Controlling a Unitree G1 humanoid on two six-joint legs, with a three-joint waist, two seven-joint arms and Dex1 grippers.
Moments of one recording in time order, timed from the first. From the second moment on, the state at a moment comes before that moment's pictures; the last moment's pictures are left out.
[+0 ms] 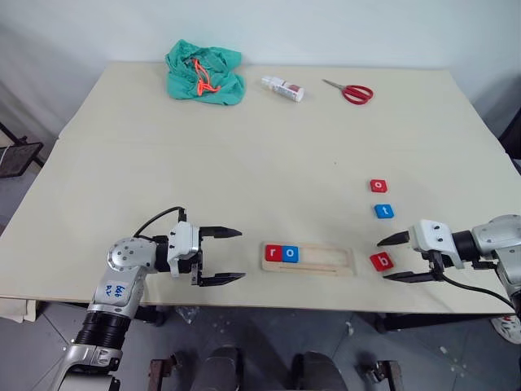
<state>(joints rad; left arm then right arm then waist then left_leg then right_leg) -0.31 0.51 -0.04 0.15 -0.36 -0.12 -1.25 -0.45 -0.97 0.09 0.52 0.16 -0.29 1.53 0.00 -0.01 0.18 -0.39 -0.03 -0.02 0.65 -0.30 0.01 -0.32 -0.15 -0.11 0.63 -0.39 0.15</state>
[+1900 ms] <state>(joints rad) -0.39 0.49 -0.05 0.28 -0.35 -0.18 -1.32 -0.43 -0.80 0.25 -0.16 0.21 0.46 1.18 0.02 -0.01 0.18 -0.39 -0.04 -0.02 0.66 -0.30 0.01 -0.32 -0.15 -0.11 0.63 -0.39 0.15</state>
